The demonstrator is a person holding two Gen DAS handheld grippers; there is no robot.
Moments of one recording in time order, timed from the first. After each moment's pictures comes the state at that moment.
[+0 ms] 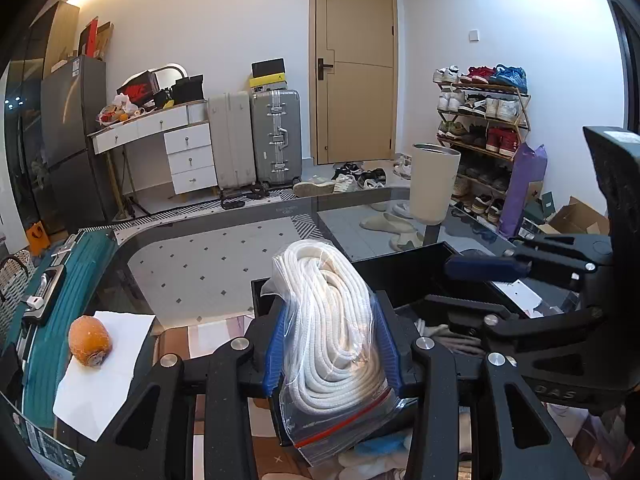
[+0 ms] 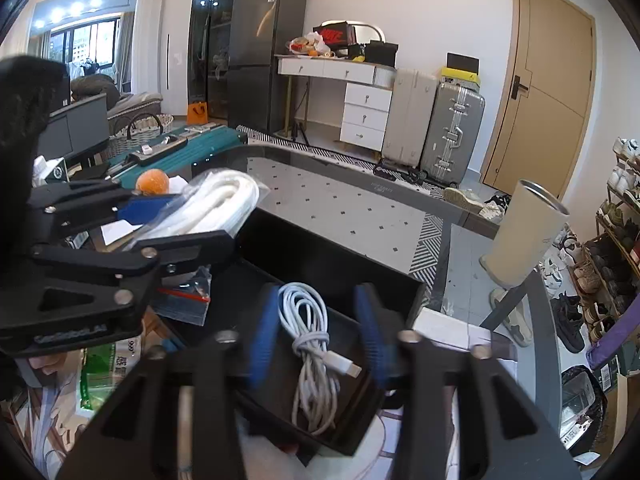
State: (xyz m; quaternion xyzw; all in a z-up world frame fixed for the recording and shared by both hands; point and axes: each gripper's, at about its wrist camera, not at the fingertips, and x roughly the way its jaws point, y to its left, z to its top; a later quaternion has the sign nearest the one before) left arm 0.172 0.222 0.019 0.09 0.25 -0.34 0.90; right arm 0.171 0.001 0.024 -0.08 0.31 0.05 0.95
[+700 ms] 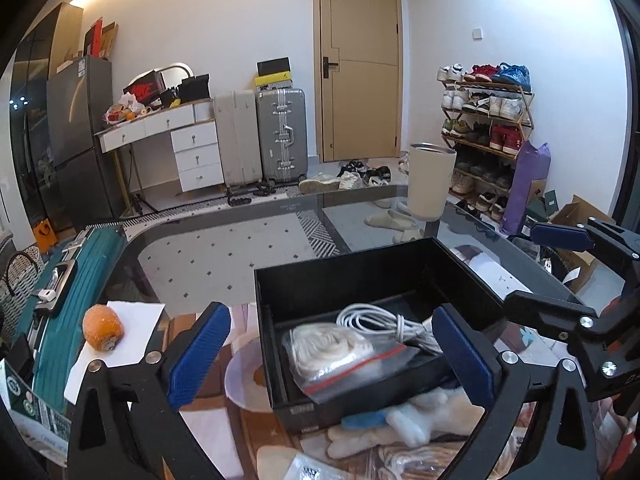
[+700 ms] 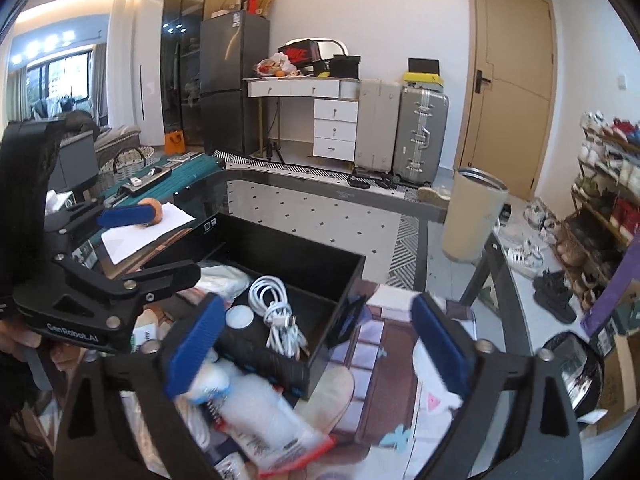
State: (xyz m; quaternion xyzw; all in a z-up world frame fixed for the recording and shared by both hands) left arm 0.151 0.233 0.028 0.10 0.26 -0.32 0.90; right arm 0.112 -0.023 0.049 -0.04 0.27 0.01 0.96
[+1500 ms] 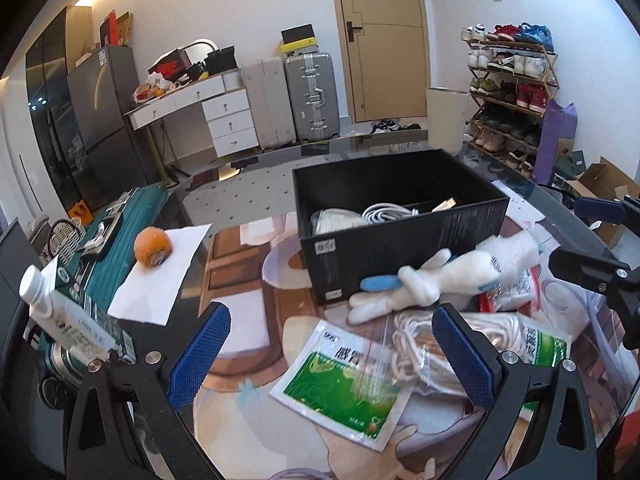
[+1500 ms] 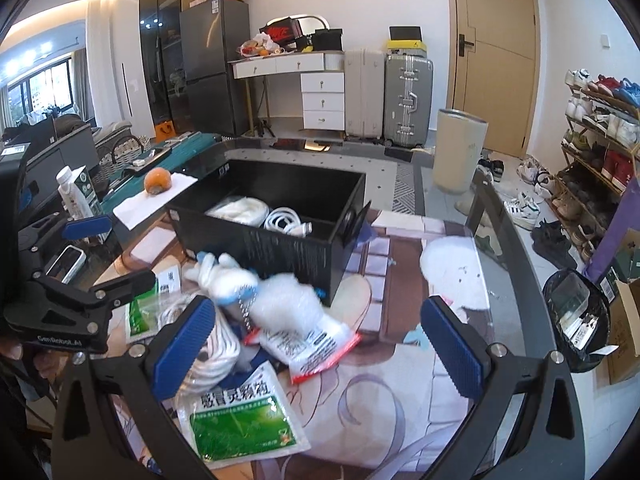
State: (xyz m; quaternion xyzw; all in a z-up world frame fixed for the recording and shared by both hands) left arm 0.074 0.281 -0.002 0.15 0.31 -0.25 0.91; right arm 0.053 -0.014 0.028 0.01 0.32 -0.01 0.95
